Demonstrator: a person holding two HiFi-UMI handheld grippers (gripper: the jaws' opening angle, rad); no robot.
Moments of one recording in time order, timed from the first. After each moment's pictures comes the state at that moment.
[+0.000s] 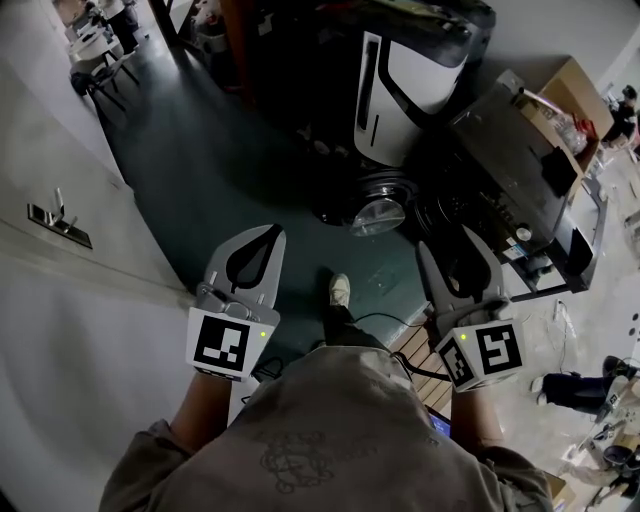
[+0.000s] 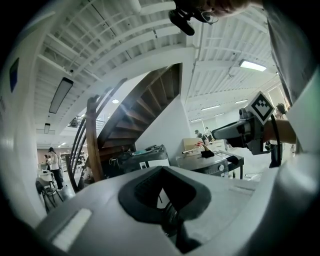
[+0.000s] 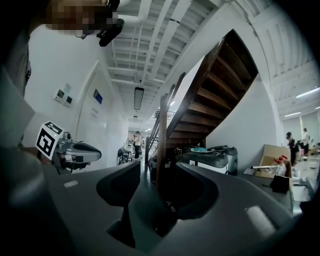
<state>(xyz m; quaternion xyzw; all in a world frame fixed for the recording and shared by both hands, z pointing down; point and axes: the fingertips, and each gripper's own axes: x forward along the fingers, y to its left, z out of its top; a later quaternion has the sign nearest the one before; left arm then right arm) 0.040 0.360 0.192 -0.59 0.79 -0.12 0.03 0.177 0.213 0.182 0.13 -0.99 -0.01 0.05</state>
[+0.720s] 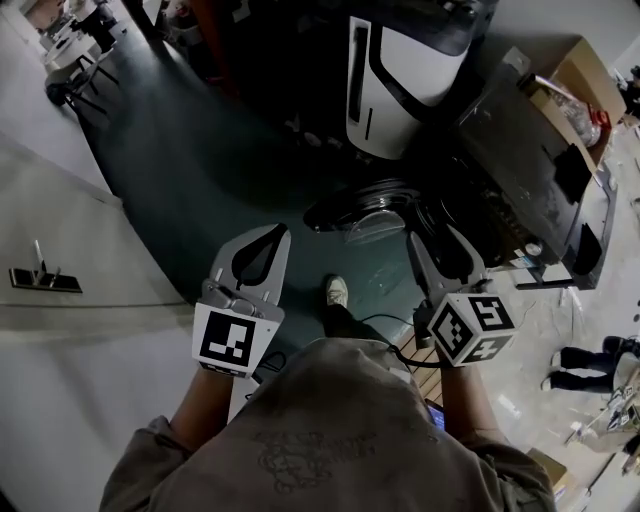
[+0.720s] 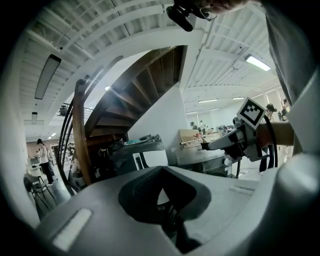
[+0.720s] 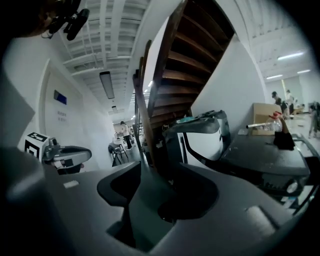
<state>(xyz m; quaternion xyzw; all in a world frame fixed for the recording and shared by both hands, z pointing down) -0.053 0.226 0.243 -0.62 0.77 -0.15 -0.03 0.079 0.073 0.279 0.18 -0.96 0.16 0.15</state>
